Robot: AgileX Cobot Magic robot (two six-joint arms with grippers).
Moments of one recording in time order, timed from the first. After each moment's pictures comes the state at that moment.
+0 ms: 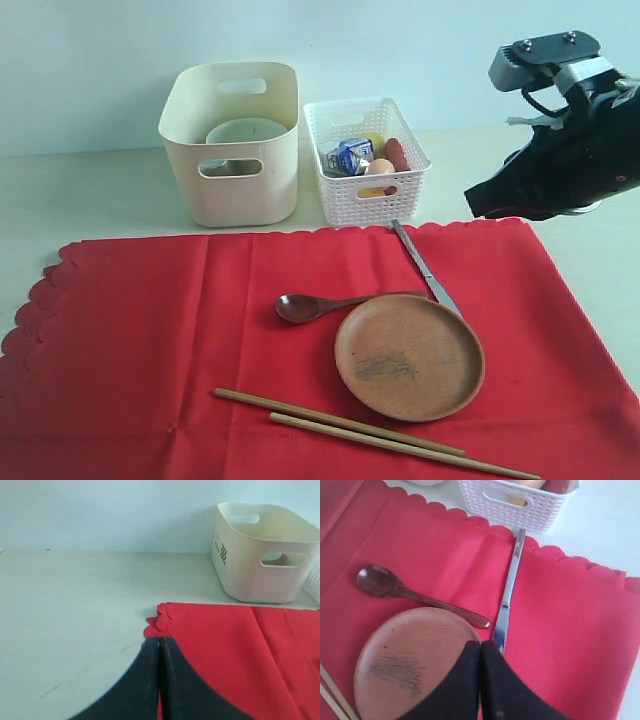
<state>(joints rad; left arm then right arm) -0.01 0.05 -0.15 0.04 0.43 -0.09 0.23 1.43 -0.93 0.46 0.58 -0.55</state>
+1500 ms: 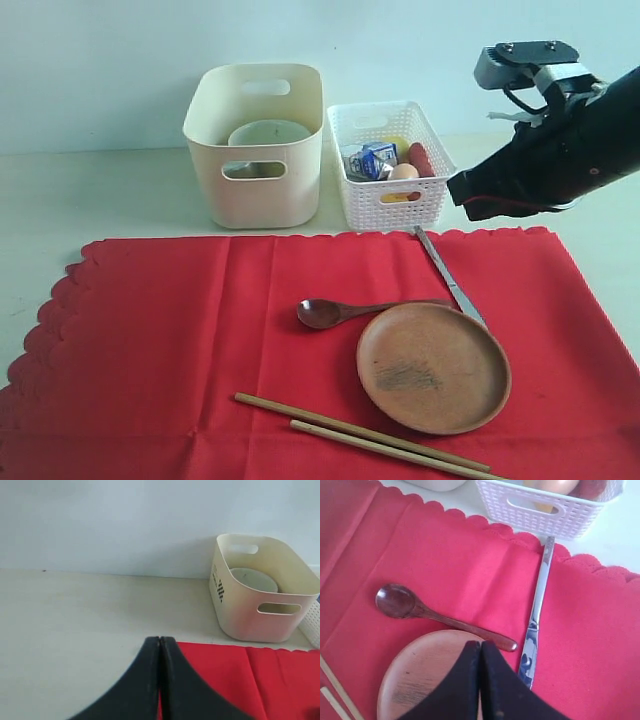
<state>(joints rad) -0.04 0.54 -0.50 0.00 0.35 -0.09 0.23 1.51 -0.99 0.49 0.62 -0.49</state>
